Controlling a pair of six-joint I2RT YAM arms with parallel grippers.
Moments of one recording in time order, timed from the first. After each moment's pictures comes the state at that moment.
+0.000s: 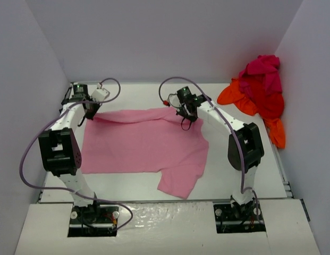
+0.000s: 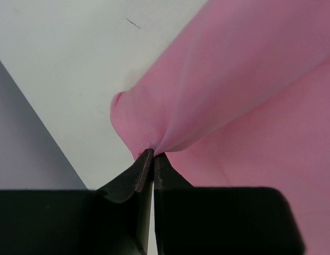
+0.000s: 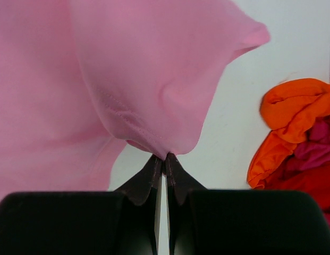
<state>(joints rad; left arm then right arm) 0.11 1.82 1.45 -0.55 0.10 0.69 0.51 1.94 1.60 -0.71 0.27 -0.61</state>
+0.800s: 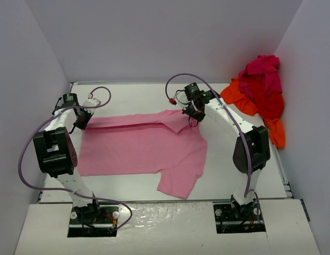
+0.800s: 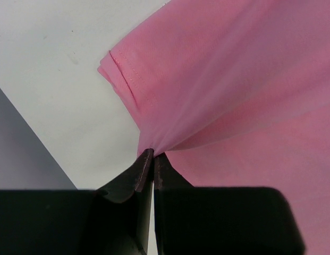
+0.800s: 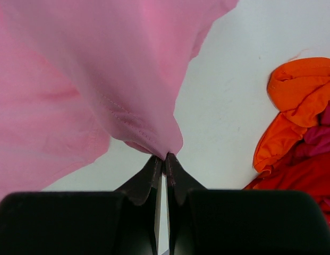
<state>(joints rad) 0.24 1.83 1.34 -0.58 0.16 0.74 0.46 1.87 1.62 -0.86 0.19 -0.63</state>
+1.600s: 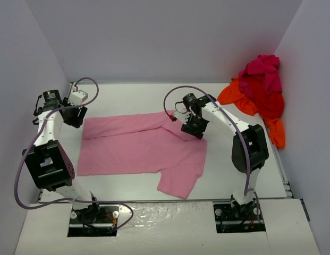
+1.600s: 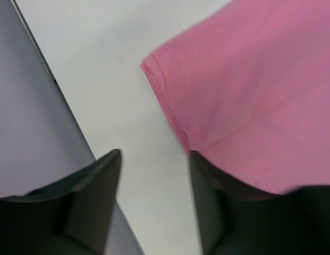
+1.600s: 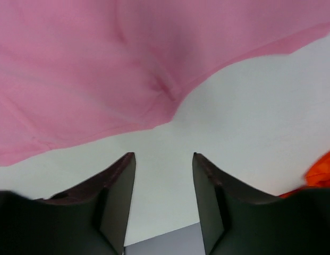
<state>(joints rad) 0.34 1.68 1.40 -0.64 0.33 0.72 0.48 1.90 1.60 -1.04 0.08 -0.69</state>
